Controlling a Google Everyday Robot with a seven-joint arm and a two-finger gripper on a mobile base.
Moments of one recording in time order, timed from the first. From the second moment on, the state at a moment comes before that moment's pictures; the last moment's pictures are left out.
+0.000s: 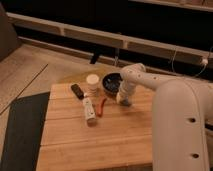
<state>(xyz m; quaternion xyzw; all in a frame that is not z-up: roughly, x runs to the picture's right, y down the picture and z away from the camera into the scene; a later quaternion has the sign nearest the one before) 0.117 0.051 0.900 -0.25 0.14 0.60 0.74</state>
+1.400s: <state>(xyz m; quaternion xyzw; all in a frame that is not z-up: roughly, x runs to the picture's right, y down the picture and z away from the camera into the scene) 0.049 -0.069 0.876 -0.14 -0.03 0.60 0.79</state>
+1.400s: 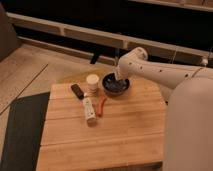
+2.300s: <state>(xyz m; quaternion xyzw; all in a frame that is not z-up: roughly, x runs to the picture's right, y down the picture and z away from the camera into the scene) 0.150 0.013 0.944 -0.18 0.06 0.63 0.75</state>
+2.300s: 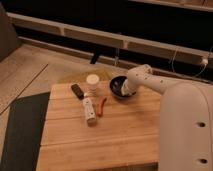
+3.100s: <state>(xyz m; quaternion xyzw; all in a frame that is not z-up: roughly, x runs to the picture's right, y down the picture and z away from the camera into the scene) 0.102 -0.022 0.941 -0.19 -0.01 0.60 0.78</state>
